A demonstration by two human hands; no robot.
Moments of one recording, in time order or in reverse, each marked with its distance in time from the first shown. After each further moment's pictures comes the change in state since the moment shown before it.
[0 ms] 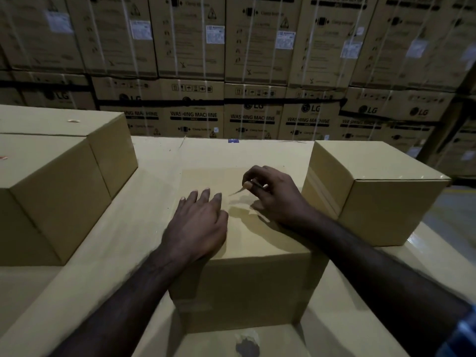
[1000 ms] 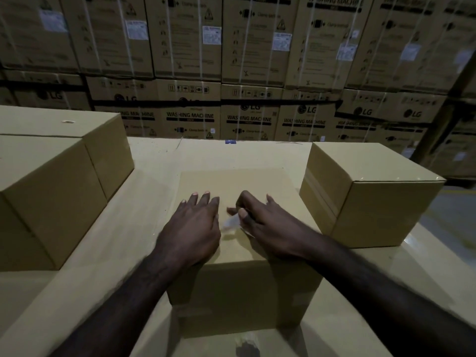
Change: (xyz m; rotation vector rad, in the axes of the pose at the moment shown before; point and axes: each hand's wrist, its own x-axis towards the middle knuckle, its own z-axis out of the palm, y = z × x) left_hand -0.003 -0.006 -0.001 -0.004 0.021 0.044; right_hand -0.033 -0.033 0.003 -0.077 -0.414 0.050
